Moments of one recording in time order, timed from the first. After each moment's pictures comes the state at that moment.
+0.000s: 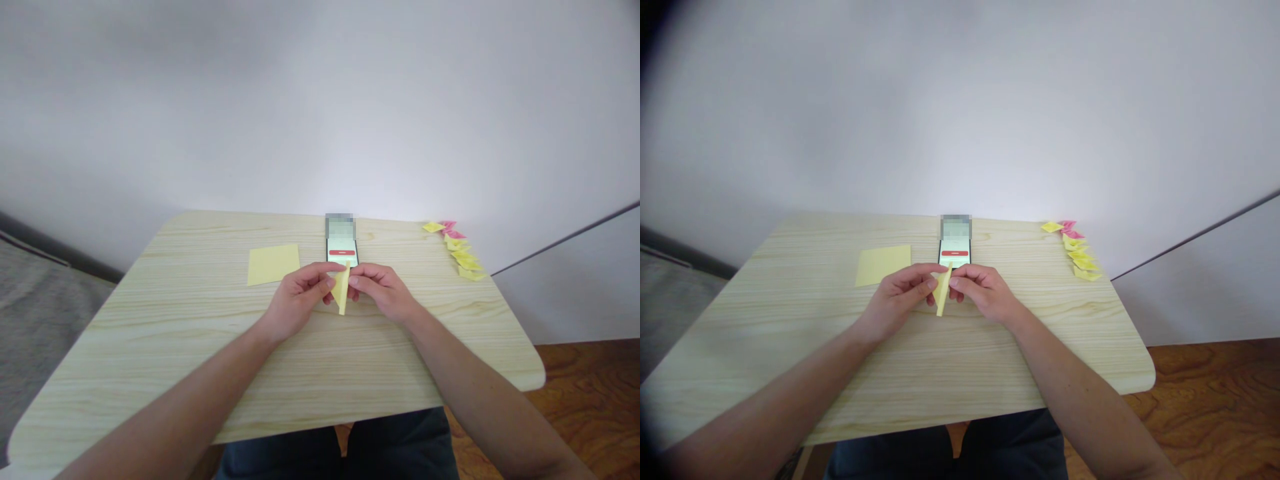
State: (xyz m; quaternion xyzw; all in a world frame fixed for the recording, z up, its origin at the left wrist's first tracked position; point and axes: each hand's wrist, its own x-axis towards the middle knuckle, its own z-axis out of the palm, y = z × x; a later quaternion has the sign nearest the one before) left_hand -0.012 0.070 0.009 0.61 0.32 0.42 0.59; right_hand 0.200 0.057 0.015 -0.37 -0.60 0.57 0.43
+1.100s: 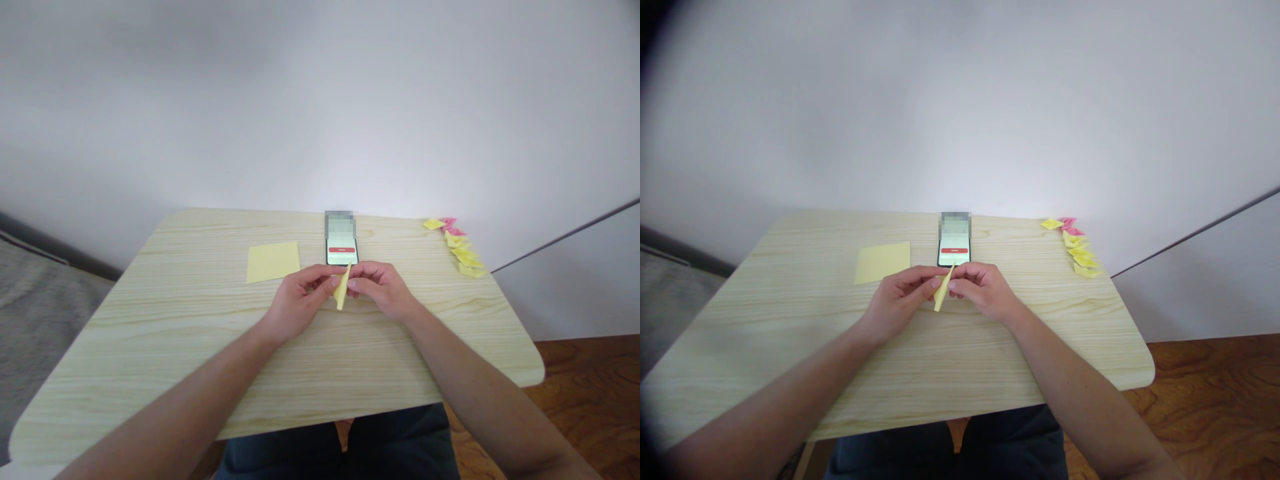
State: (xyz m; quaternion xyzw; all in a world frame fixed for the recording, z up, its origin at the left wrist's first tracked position) left_hand -0.007 0.064 0.013 0.64 0.36 0.40 0.54; right_hand 0.199 0.055 0.014 -0.39 -0.58 0.57 0.44
